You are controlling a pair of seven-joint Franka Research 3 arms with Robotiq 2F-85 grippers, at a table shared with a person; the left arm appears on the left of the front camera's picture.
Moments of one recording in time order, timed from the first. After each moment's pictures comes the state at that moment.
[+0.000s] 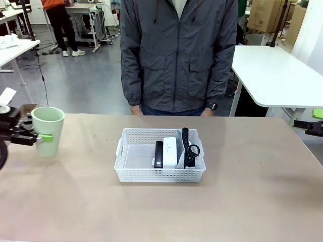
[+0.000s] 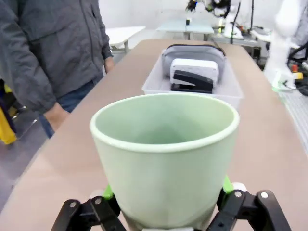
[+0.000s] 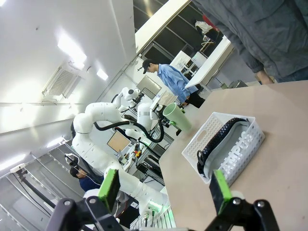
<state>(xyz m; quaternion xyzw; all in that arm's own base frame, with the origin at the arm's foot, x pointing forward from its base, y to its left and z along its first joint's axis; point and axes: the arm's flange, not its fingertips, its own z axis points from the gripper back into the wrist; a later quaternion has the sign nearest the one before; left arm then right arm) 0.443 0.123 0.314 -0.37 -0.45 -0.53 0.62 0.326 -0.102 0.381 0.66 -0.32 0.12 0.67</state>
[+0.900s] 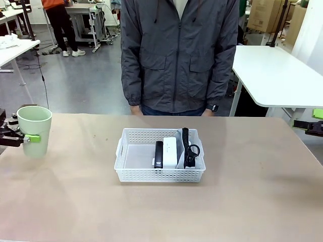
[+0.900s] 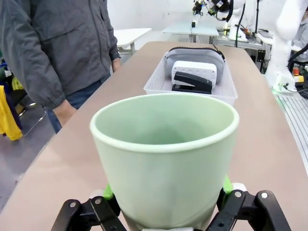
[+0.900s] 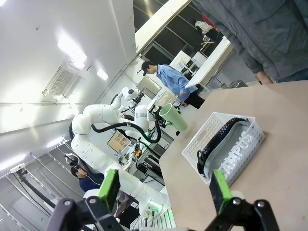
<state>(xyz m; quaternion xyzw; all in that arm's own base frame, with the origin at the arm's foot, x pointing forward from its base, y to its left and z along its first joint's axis) 0.429 0.143 0.320 -0.36 -0.46 -0.51 0.62 0.326 -0.102 0.381 0.66 -0.32 0.12 0.67</state>
